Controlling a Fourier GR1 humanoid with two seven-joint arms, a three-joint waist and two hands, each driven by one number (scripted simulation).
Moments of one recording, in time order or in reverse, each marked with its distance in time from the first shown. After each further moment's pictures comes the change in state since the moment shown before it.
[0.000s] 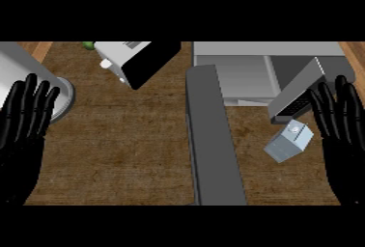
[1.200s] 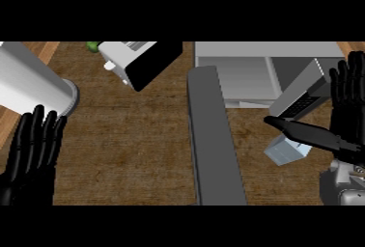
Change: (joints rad) left arm 0.213 -0.114 -0.122 -0.092 -0.053 0.094 0.003; right arm -0.206 0.007 -0.154 0.224 0.177 -0.264 0.210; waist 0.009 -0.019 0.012
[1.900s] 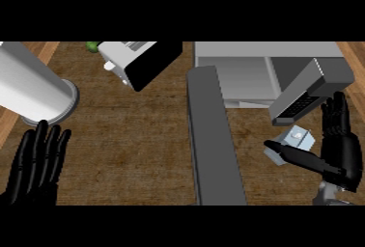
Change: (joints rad) left arm 0.104 0.000 -0.085 -0.062 -0.022 0.003 -0.026; right arm 0.205 0.031 -0.023 0.156 -0.026 0.004 -0.241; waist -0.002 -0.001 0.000
